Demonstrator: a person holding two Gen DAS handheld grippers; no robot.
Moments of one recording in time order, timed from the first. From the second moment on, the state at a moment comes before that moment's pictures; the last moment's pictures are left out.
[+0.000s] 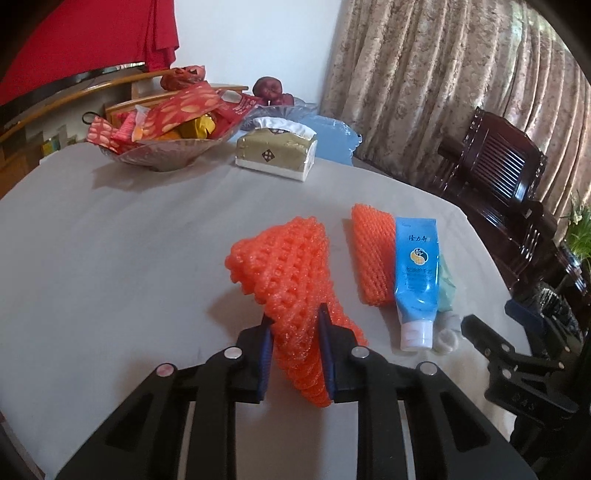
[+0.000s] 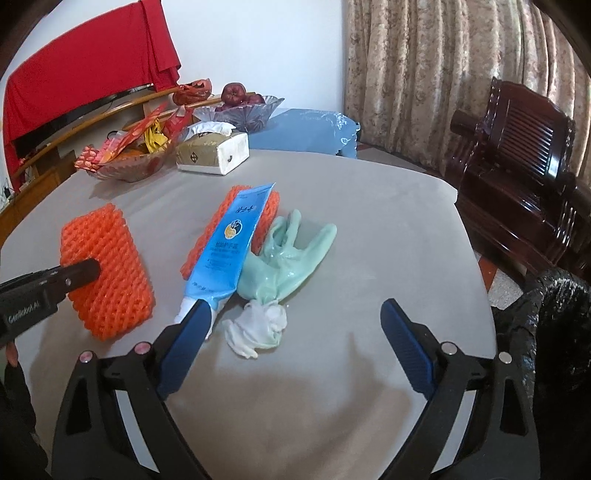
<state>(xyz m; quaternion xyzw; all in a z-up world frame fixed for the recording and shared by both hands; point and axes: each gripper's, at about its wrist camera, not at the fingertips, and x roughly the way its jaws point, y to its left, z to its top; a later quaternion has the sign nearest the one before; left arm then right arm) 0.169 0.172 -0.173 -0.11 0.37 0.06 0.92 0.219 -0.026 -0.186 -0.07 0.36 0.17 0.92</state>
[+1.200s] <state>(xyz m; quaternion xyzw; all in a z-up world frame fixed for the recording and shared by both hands) 0.174 0.150 -0.161 -0.12 0.35 0.04 0.93 0.224 -0.042 -0.163 -0.06 0.37 0.19 0.91</state>
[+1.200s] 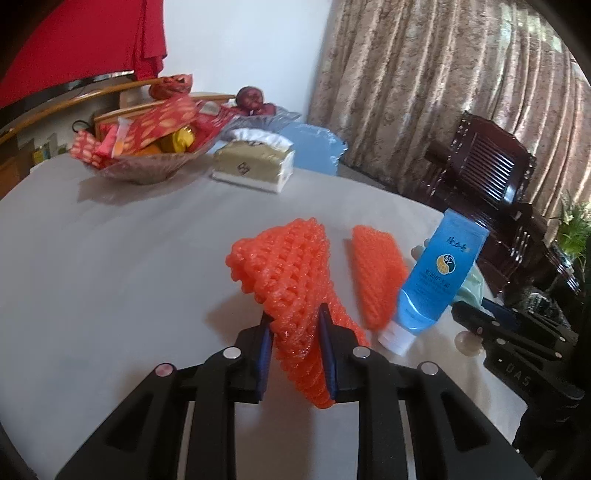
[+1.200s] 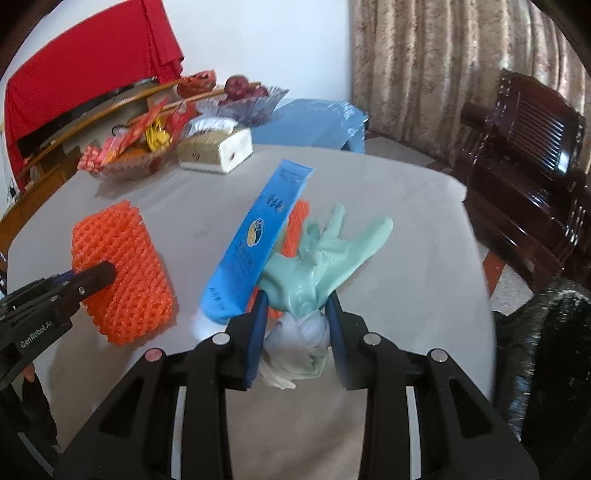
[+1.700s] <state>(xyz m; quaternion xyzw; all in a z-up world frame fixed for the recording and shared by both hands) 0.163 0.117 -0.133 -0.09 0.33 0.01 0.94 0.203 -0.076 -0.118 -0.05 0.32 0.18 0.93</state>
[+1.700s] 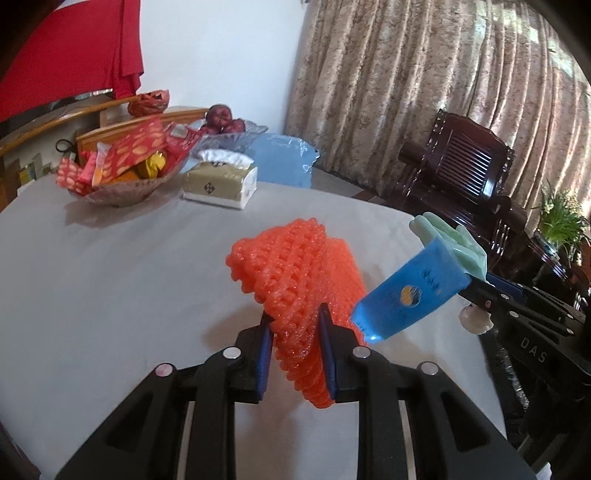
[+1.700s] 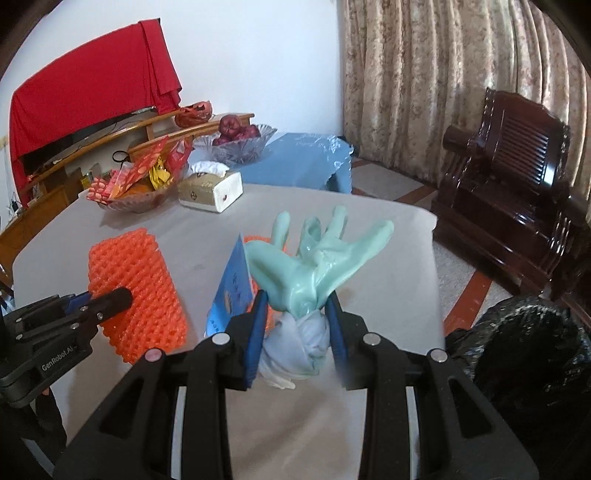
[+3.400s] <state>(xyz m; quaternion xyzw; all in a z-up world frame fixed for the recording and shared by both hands) 0.154 -0.129 -0.058 -0.02 0.27 -0.21 0.94 0.101 -0.314 -0.053 0.00 0.25 -0.01 0.97</state>
